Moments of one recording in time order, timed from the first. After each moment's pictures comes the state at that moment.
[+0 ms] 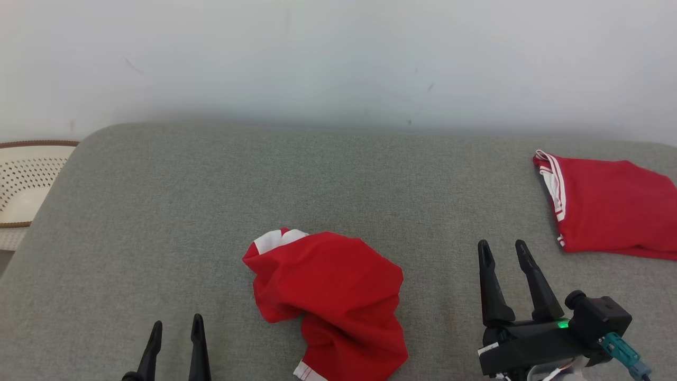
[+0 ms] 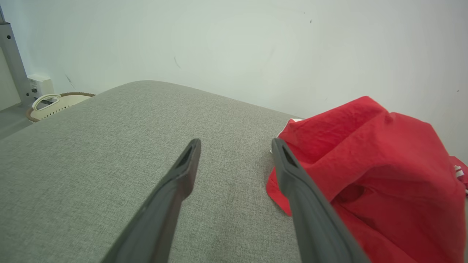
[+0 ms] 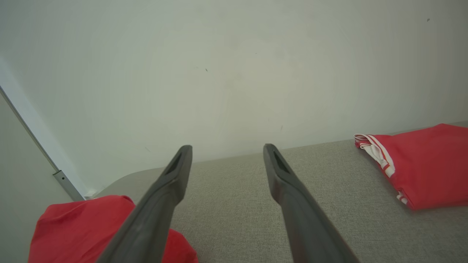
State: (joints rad) left arm -0.02 0.05 -0.08 0.06 -0.28 0.10 -0.26; right arm -0.12 -0.08 0.24 0.06 0.32 0.13 -0.23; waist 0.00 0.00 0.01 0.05
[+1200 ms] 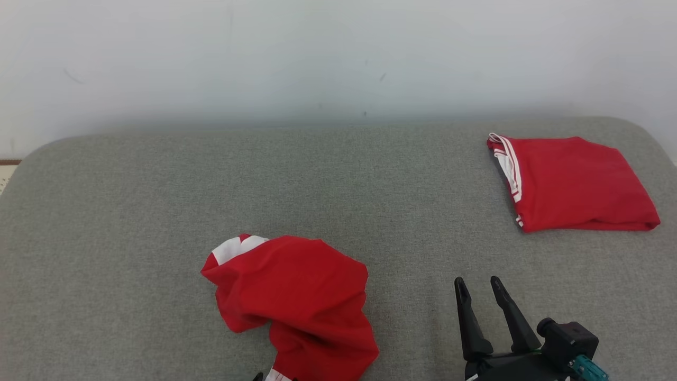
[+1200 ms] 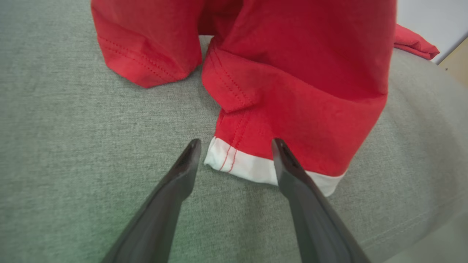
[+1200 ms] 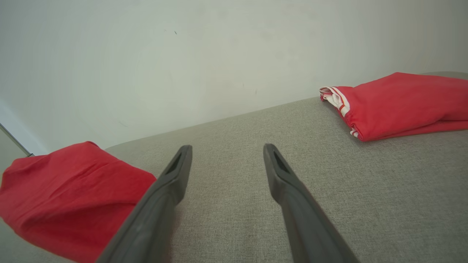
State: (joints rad) left arm -0.12 0.05 -0.42 0.43 -0.29 0.04 -0.26; right arm -0.05 -0.05 0.28 0.12 0.29 0.13 -0.22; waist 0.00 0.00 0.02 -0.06
